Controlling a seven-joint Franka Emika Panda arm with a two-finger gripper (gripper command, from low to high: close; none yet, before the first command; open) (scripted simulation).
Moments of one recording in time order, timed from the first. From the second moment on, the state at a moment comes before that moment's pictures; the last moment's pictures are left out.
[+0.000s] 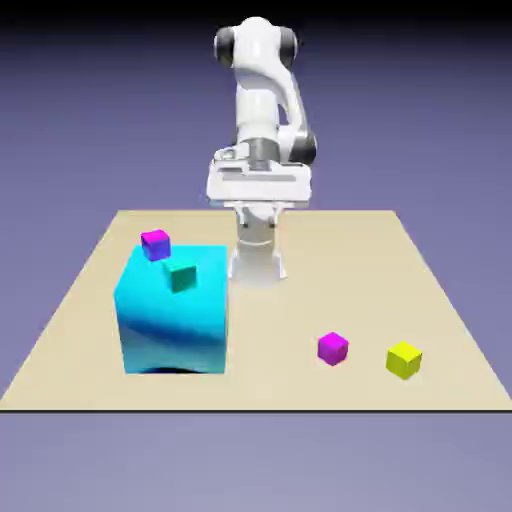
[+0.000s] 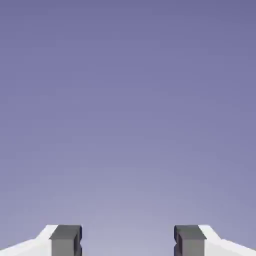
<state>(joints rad) 0.00 -0.53 0.02 -2.79 0.03 3.00 0.77</state>
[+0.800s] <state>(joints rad) -0.34 0.34 0.52 -2.41 0.54 2.31 1.39</state>
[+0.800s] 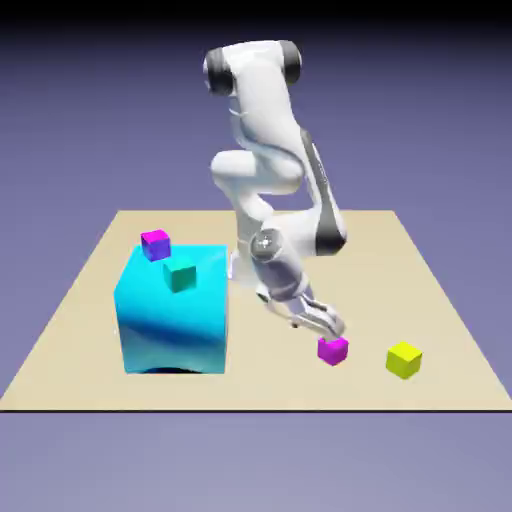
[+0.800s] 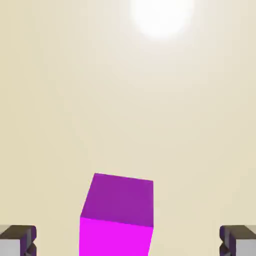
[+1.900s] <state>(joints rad) -0.48 -0.08 0.03 -2.14 0.22 1.77 1.51</state>
